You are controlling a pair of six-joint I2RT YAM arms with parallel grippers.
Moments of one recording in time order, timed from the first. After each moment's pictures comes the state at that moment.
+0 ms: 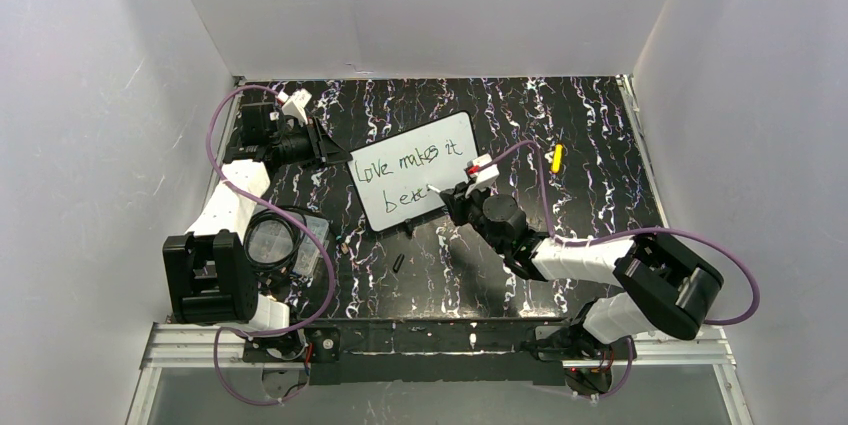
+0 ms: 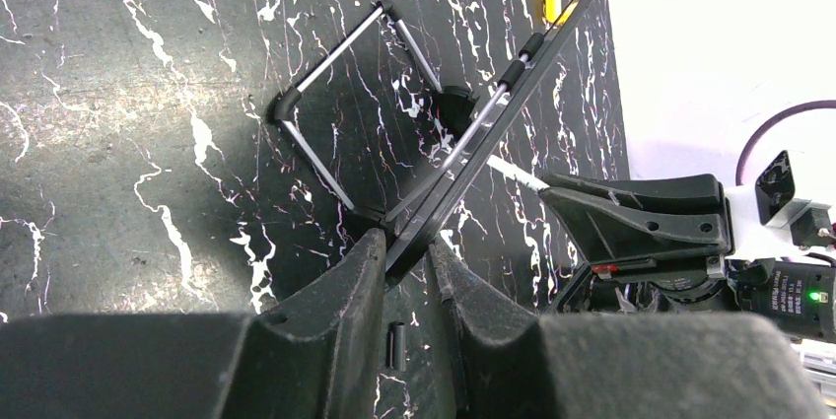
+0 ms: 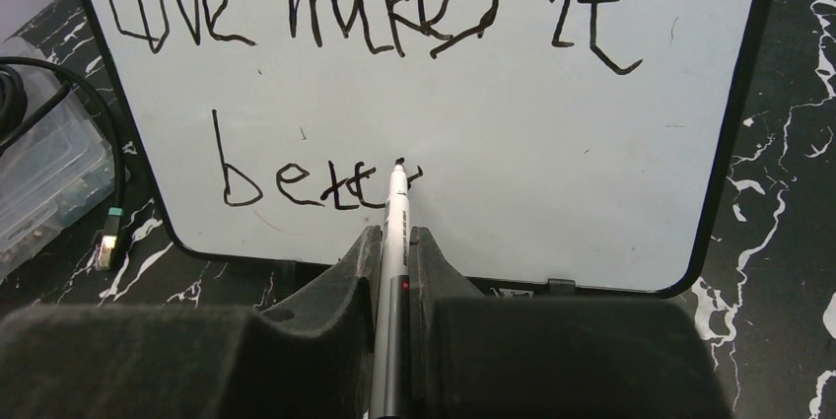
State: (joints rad) left arm 0.04 1.44 1.07 -0.37 0.82 -0.33; right arm 0.91 1.40 0.48 0.76 0.29 0.24
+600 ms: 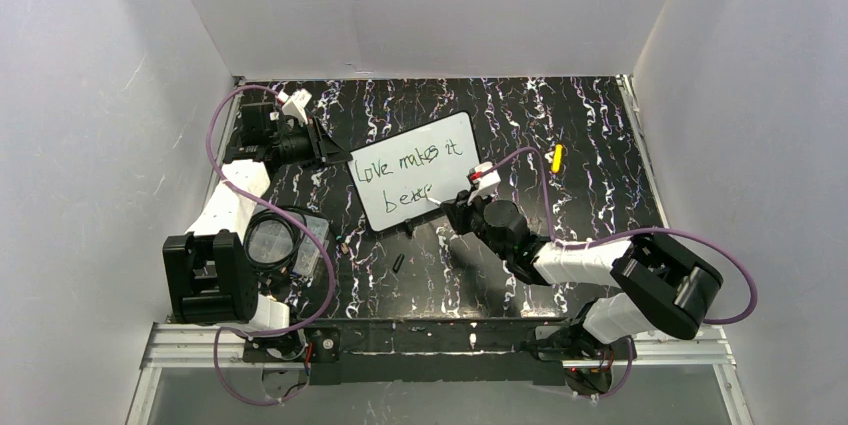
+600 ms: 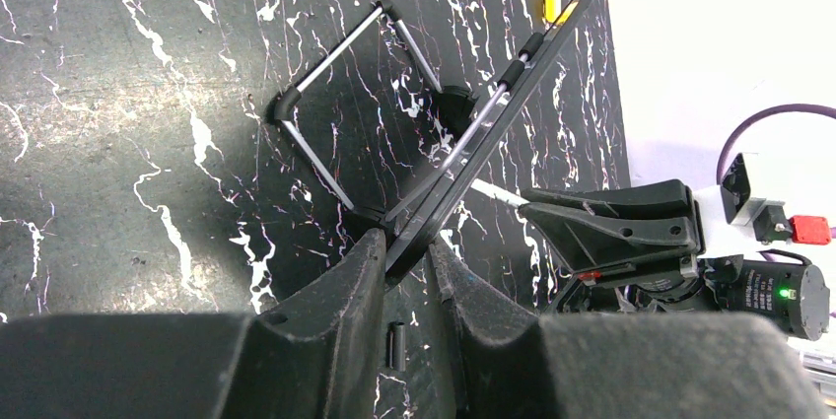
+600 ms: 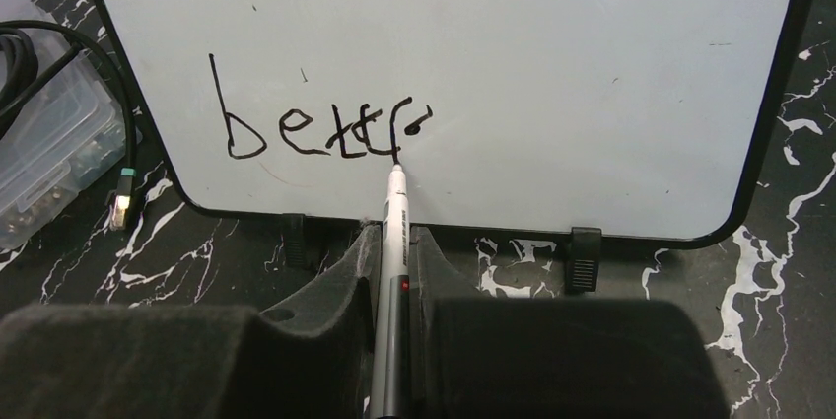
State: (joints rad) left arm 0.04 1.44 1.07 -0.37 0.82 -0.33; right arm 0.91 1.40 0.43 0.76 0.25 0.31
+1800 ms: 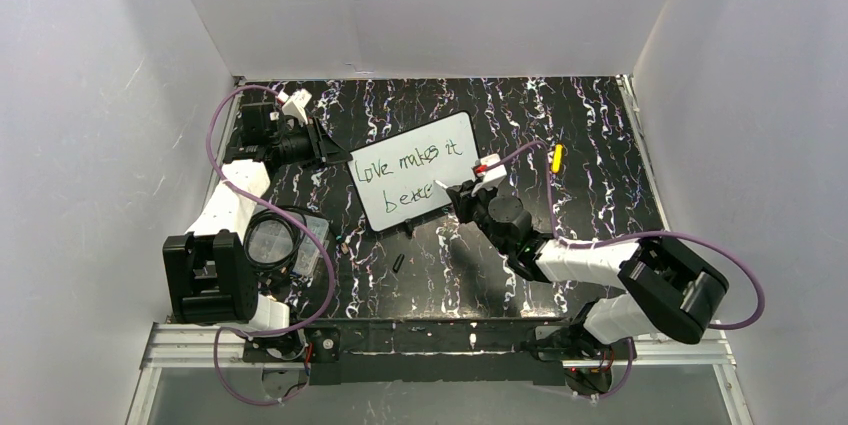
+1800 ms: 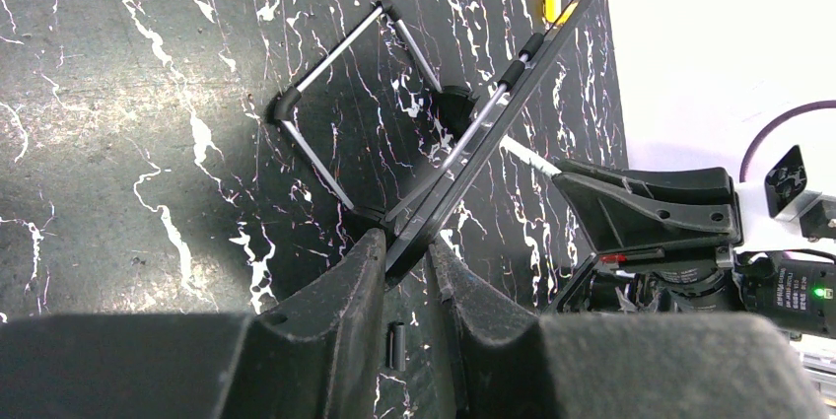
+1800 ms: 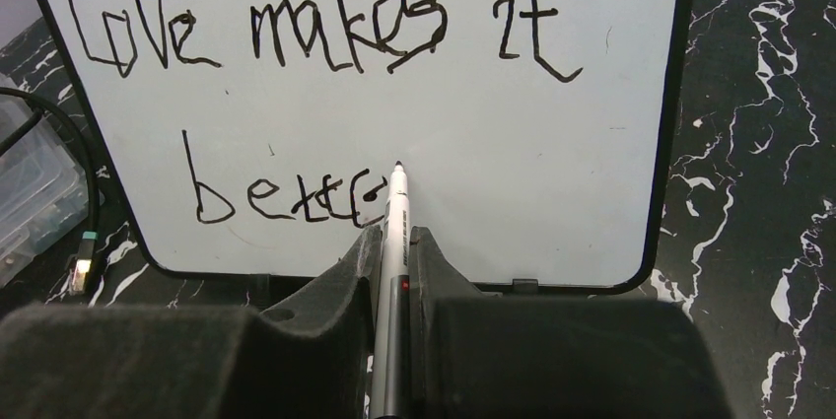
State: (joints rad) left arm 0.04 1.44 1.07 -0.37 0.82 -0.33; right arm 0.90 1.37 0.46 0.78 0.33 0.23
